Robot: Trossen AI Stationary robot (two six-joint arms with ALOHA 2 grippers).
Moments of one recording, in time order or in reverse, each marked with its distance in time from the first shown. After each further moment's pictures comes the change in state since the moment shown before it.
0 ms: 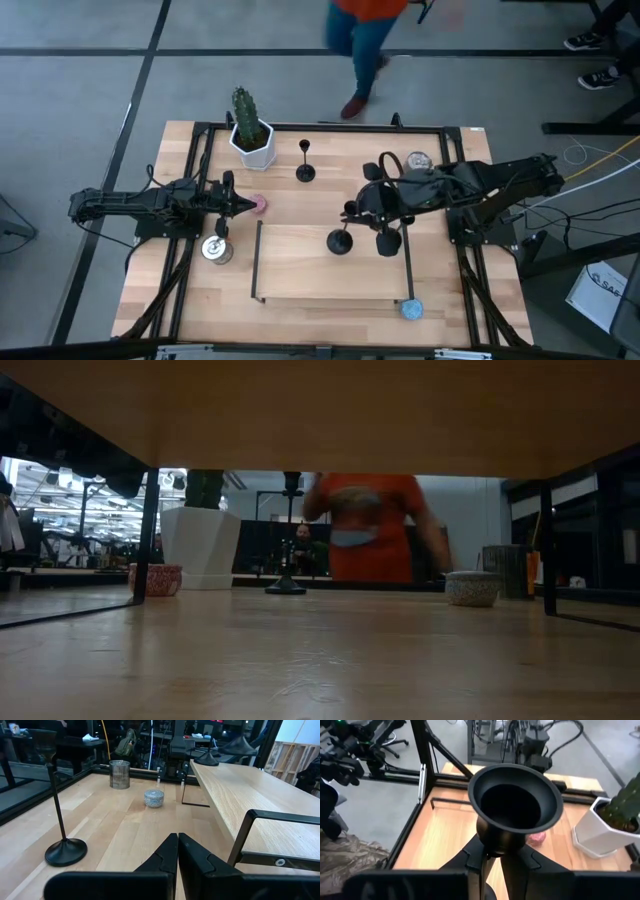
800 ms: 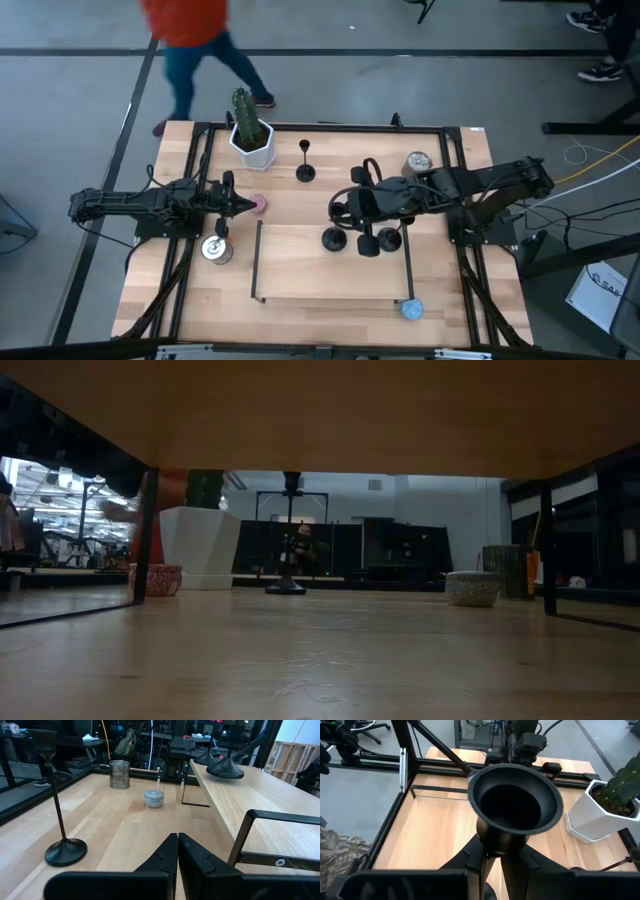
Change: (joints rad) left arm 0.000 0.000 0.000 0.000 0.000 0.000; right arm -0.021 0.091 -0.001 0.006 0.046 0.008
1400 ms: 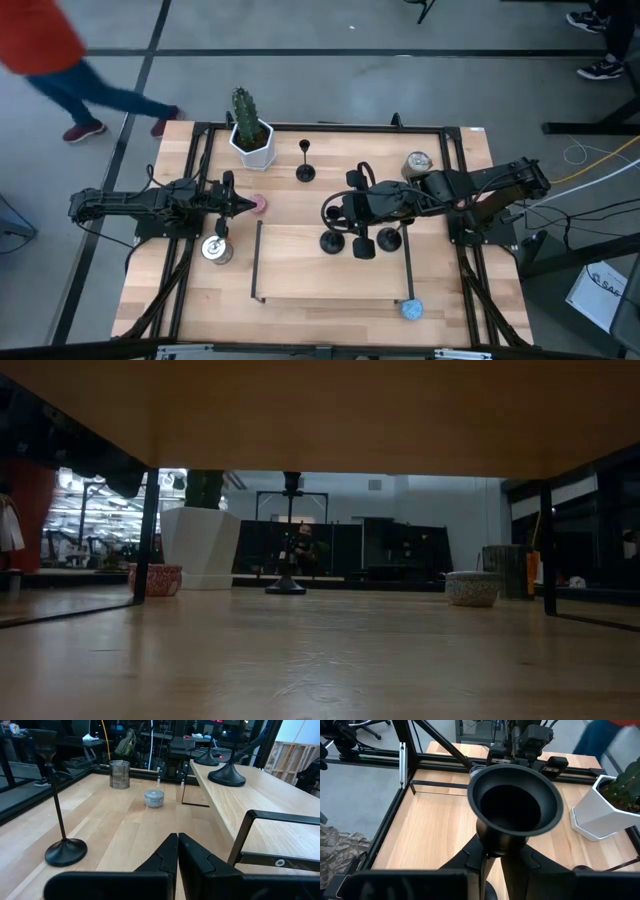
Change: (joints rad) left arm 0.000 0.000 0.000 0.000 0.000 0.000; right arm -0.002 0.030 0.000 0.011 -0.008 0.008
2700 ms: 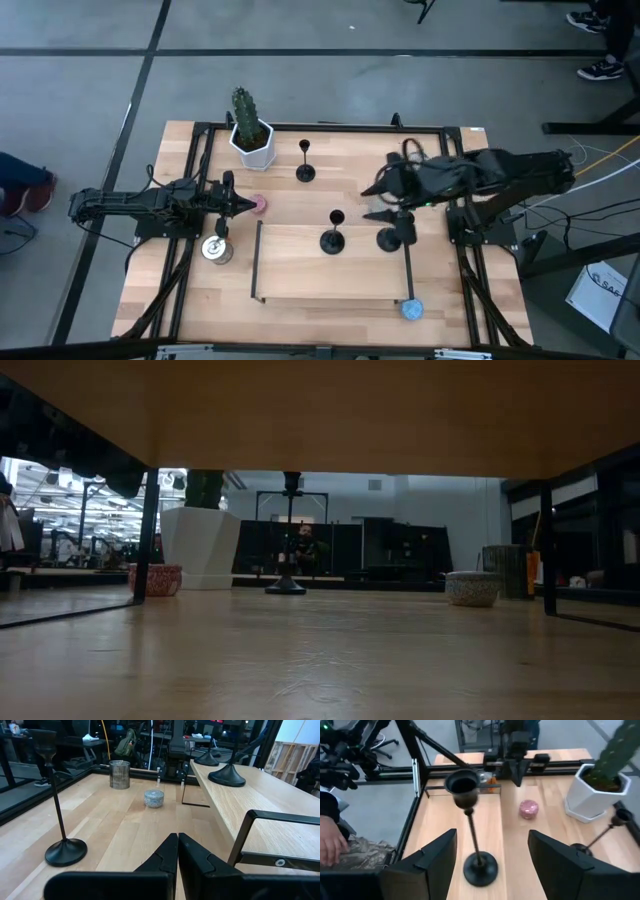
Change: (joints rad) left arm 0.000 0.000 0.000 0.000 0.000 0.000; right arm -0.006 -0.243 0.000 -0.193 -0.016 0.116
